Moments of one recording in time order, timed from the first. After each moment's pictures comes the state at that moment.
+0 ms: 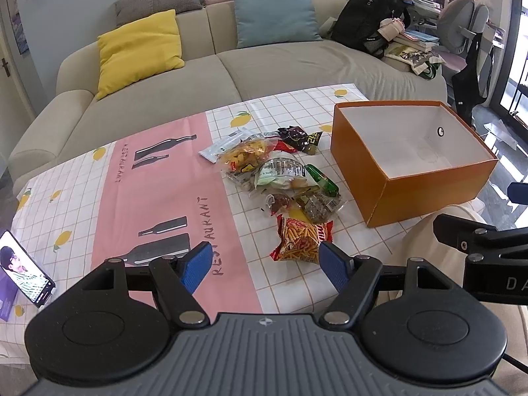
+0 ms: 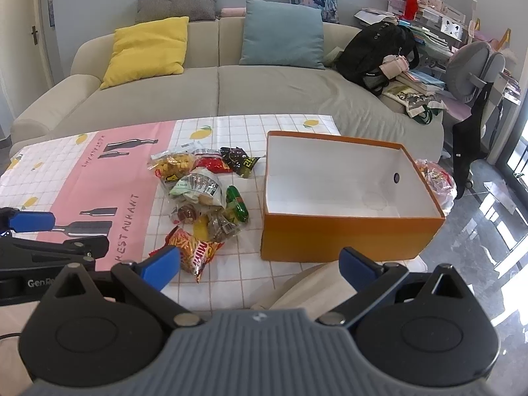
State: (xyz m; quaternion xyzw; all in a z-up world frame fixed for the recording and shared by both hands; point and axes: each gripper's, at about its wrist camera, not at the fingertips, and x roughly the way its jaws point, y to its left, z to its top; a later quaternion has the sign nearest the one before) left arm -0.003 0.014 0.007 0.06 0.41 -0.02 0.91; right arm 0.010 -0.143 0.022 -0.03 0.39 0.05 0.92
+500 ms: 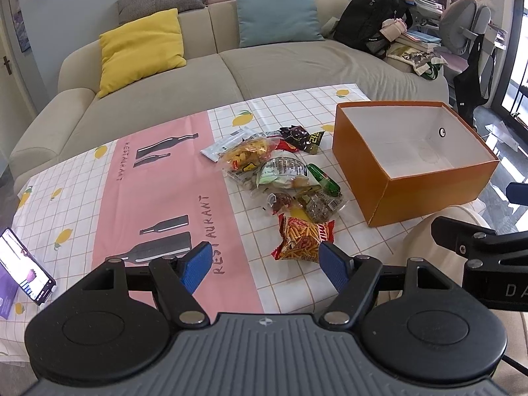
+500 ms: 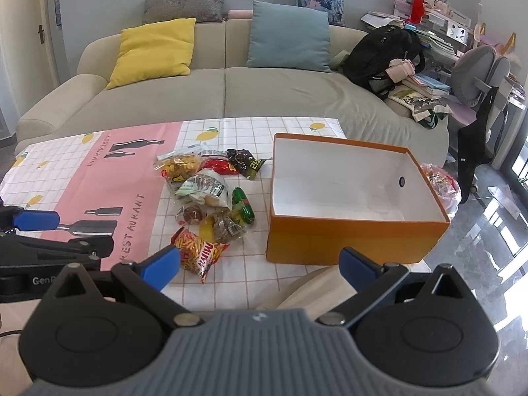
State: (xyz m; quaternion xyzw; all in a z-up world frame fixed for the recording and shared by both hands) left arm -0.003 0.018 0.008 0.06 0.41 -0.01 0.91; right arm 0.009 -0.140 0.022 -0.03 0.38 0.06 0.92
